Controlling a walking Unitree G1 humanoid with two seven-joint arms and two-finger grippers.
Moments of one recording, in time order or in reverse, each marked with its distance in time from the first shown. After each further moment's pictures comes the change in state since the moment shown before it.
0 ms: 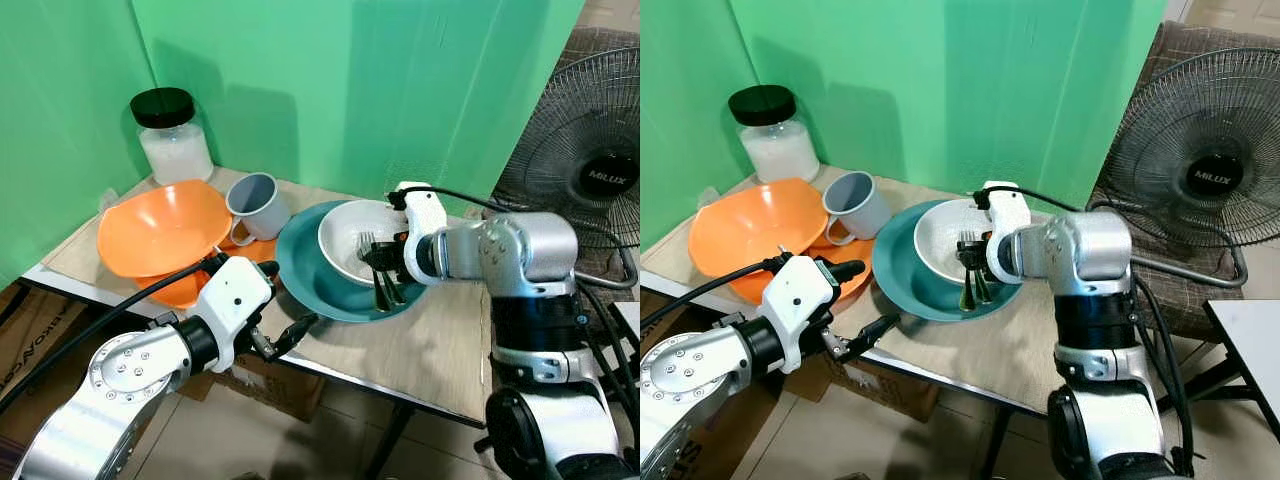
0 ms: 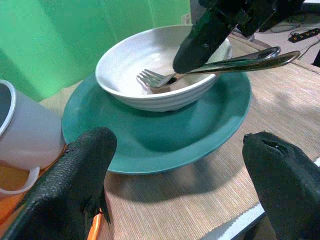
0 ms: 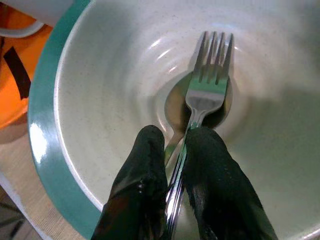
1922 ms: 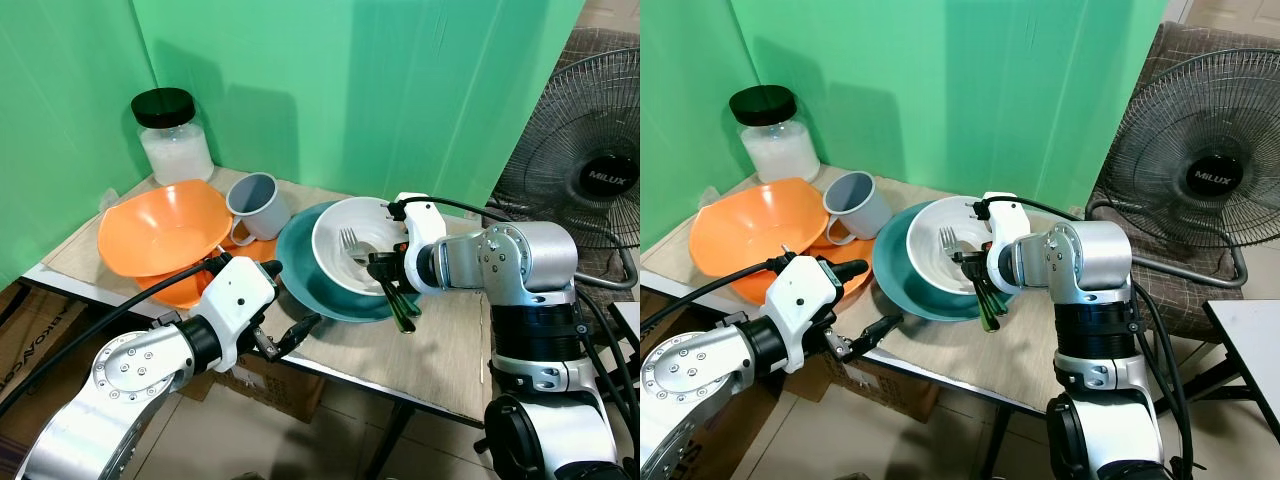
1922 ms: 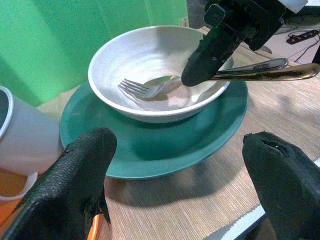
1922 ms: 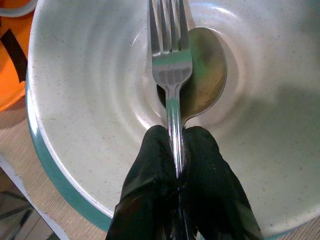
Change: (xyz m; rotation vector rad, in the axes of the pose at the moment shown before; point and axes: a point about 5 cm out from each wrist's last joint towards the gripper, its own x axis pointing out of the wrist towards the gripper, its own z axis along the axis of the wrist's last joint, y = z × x) left arm 0.002 -0.001 0.002 0.009 -0.011 -0.007; right arm 0.000 -0.002 -0.011 0.032 0.048 0.009
